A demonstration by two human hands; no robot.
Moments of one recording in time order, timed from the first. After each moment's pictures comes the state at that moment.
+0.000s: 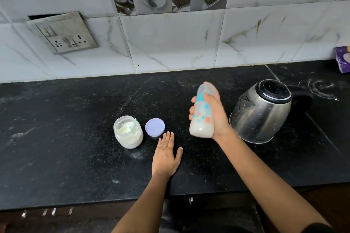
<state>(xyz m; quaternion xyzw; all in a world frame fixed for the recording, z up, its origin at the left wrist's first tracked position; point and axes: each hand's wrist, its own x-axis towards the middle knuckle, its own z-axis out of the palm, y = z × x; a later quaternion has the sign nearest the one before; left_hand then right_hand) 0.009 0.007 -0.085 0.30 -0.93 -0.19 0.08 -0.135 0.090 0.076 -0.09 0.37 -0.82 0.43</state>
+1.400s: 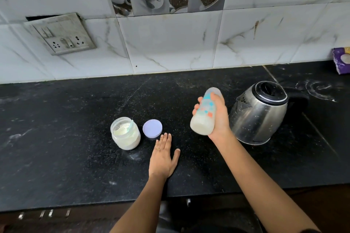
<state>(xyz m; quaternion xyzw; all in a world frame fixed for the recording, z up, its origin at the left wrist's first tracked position) 0.008 0.009 -0.083 0.31 -0.93 -0.20 0.09 -0.143 0.097 0.073 0.00 0.35 -0.84 0.41</state>
